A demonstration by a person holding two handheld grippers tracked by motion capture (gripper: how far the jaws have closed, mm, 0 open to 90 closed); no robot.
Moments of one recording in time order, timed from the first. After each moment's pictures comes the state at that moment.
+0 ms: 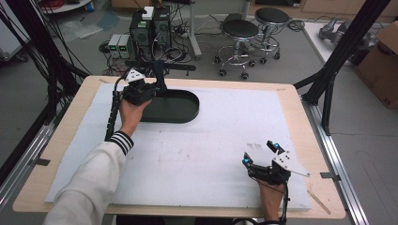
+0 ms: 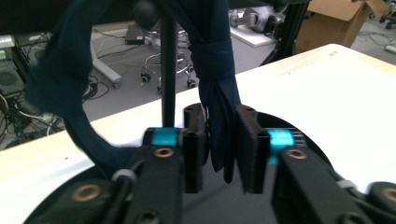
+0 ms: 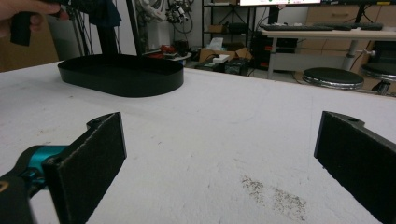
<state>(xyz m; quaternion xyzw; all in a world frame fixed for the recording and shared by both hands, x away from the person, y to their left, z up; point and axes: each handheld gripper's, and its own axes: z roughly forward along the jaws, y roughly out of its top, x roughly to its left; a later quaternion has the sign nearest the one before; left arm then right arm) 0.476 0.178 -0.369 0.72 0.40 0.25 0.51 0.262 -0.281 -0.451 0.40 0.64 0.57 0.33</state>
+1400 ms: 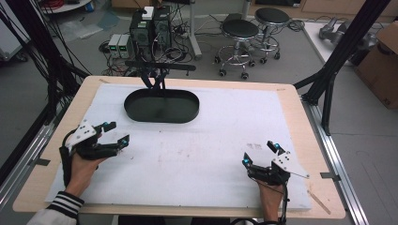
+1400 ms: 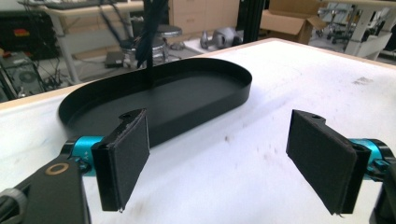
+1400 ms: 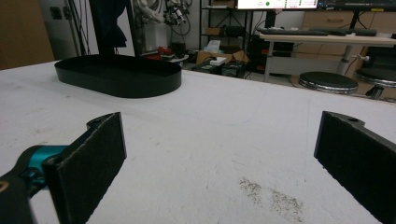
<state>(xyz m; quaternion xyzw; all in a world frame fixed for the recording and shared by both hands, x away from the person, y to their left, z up) 0.303 0.287 -0.422 0.70 0.32 0.25 0.59 0.260 -0.280 -0.452 0.39 0.64 0.56 0.35</state>
